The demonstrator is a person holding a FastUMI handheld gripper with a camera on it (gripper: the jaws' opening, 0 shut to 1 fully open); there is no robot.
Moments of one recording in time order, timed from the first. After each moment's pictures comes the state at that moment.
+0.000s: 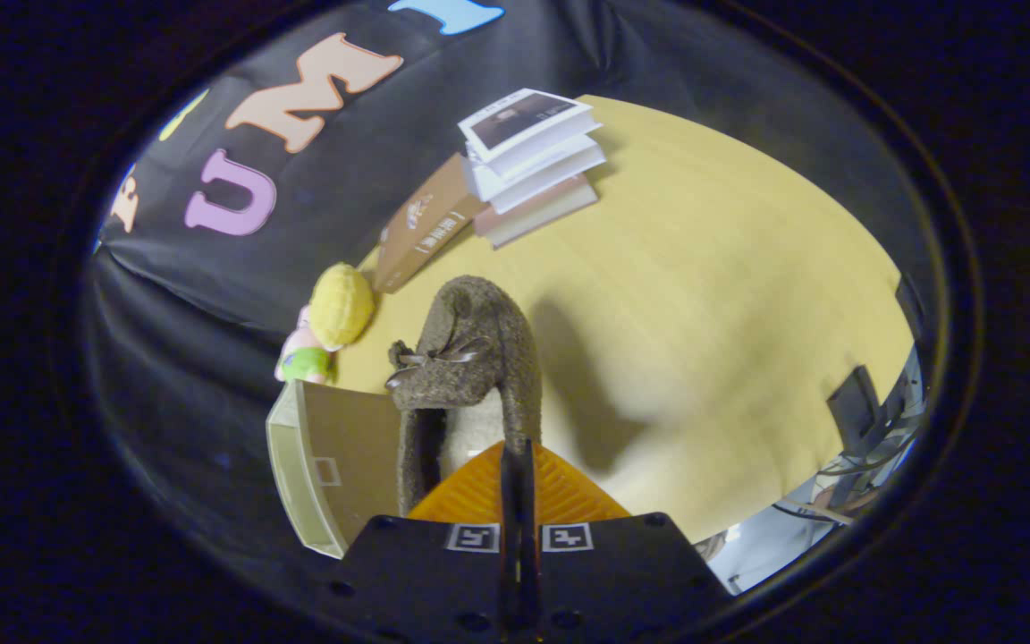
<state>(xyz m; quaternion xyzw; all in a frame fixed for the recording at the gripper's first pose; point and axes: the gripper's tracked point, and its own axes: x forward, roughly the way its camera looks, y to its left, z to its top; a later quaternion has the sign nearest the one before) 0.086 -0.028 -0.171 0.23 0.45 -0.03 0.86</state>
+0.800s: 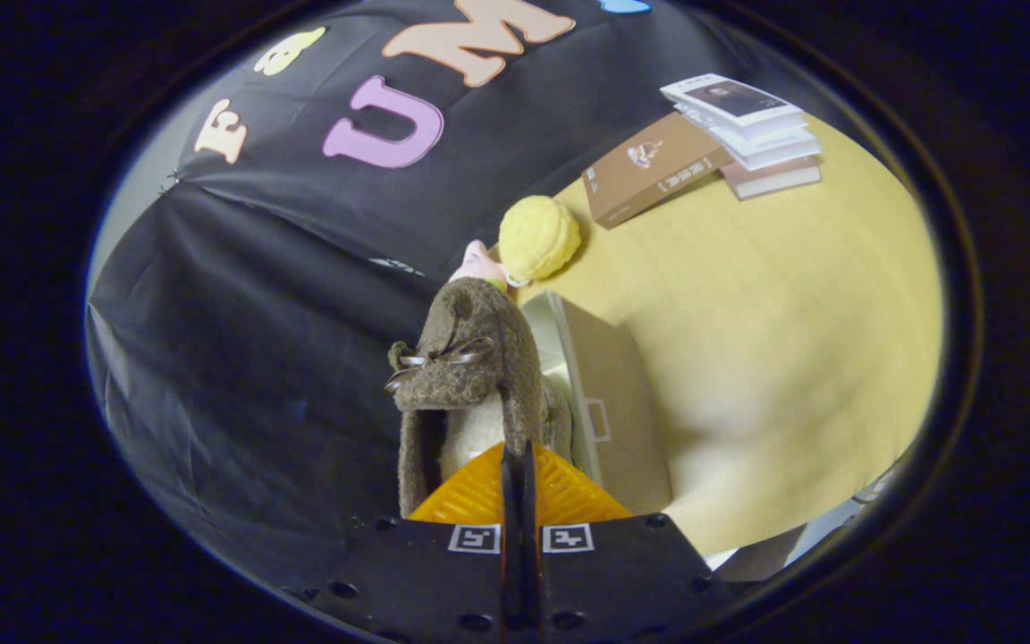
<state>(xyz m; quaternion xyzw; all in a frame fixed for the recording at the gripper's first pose) 0.062 0.233 -0.158 0.23 0.47 0.13 0.84</state>
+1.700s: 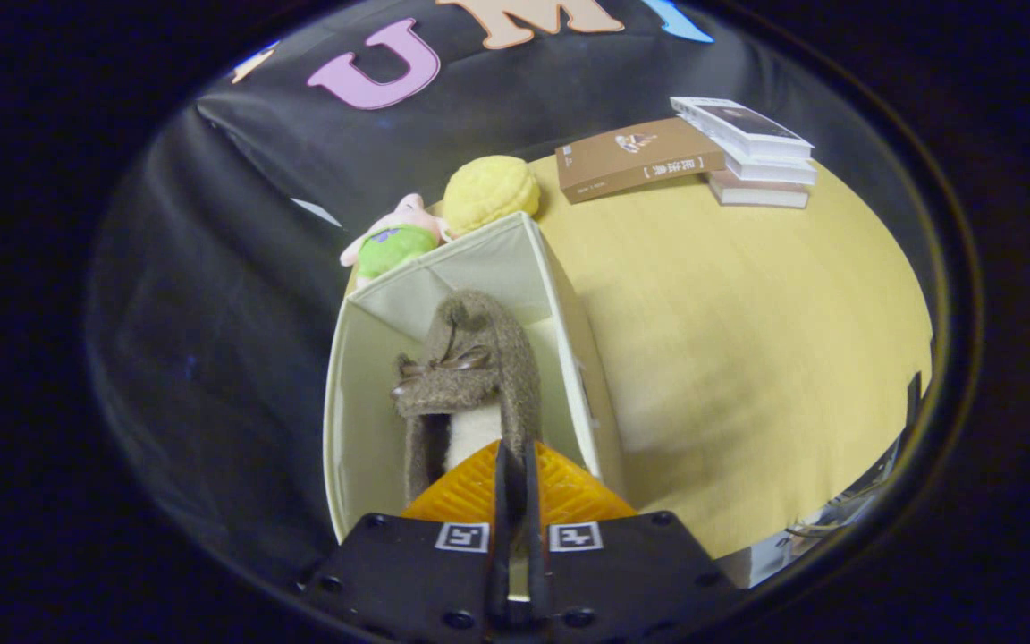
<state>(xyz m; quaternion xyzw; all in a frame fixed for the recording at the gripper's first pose) 0.071 0.245 -0.224 0.09 0.46 0.05 0.88</state>
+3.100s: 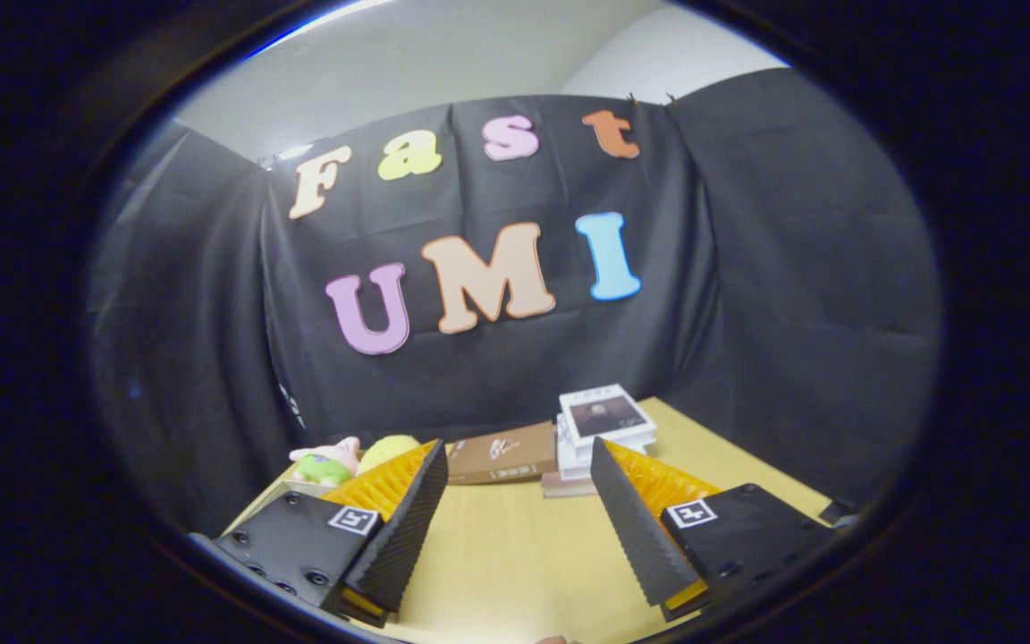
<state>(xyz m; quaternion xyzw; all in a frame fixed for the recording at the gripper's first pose) 0.078 -0.004 0.043 -0.02 -0.03 0.01 1.00</state>
